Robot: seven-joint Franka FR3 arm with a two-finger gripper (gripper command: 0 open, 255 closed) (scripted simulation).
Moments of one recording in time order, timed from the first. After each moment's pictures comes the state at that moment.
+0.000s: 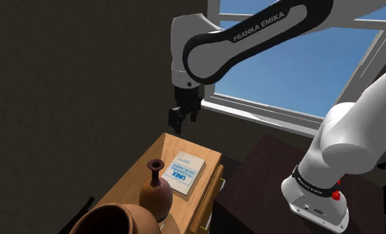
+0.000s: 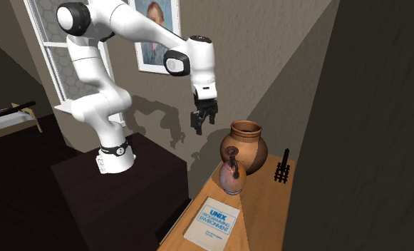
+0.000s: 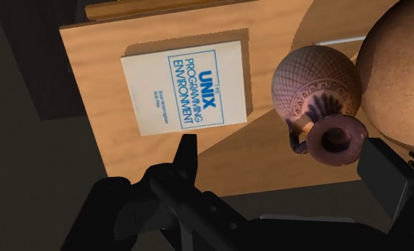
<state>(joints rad) 0.08 -0.26 0.35 -2.35 0.22 2.12 0.18</state>
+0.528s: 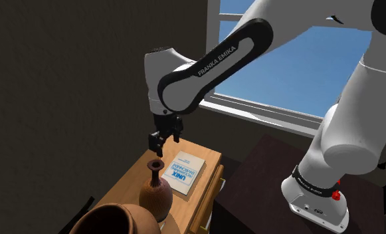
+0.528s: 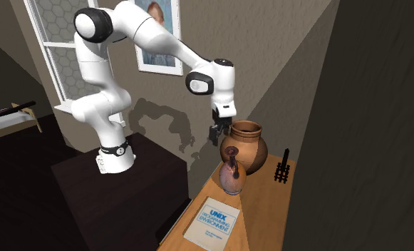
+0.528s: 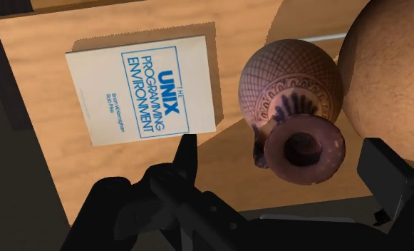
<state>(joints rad) 0.12 0.05 0.43 -2.23 0.14 2.25 0.31</state>
